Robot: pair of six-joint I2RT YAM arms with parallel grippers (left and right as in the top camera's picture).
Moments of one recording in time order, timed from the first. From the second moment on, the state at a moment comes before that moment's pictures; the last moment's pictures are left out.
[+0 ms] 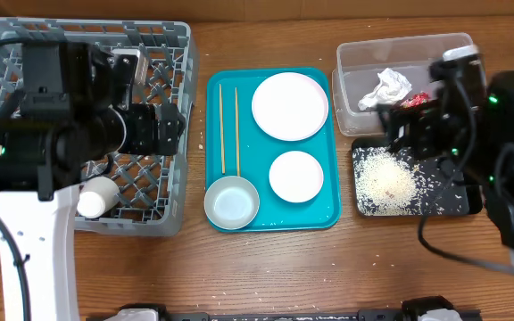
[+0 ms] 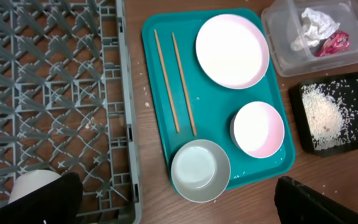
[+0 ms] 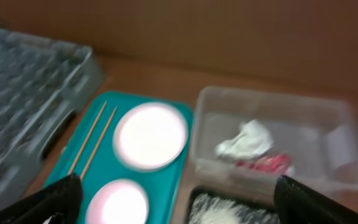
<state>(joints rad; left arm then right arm) -0.03 1.42 1.89 -1.45 0.25 0.00 0.14 1.12 1.54 -0.94 -0.13 -0.03</state>
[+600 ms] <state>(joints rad) -0.03 1.57 1.89 -1.45 0.25 0.00 0.14 0.33 0.50 -0.35 -0.06 -0.05</state>
